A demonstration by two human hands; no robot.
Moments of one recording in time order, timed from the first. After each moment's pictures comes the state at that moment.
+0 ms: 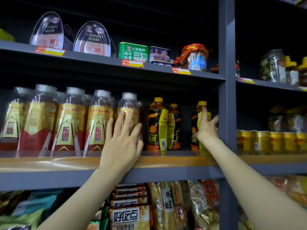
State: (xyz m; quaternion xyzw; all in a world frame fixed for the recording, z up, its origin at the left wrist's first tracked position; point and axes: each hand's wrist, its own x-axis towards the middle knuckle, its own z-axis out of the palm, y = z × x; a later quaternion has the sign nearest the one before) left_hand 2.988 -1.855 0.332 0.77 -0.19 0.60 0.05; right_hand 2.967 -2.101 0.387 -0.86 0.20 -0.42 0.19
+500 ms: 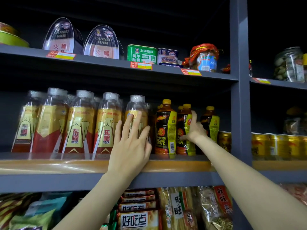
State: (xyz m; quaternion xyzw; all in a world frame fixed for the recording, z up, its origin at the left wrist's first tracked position) left_hand 2.990 -1.855 0.332 0.77 -0.20 0.60 0.05; right_hand 3.023 -2.078 0.395 -0.88 0.12 -0.36 0.27
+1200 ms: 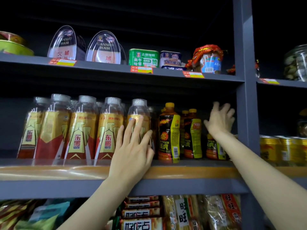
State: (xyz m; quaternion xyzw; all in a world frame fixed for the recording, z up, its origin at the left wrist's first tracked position) left_hand 2.995 -1.855 0.331 0.77 -0.21 0.61 0.05; right_hand 3.010 -2.117 0.426 -0.83 0.19 -0.52 0.10
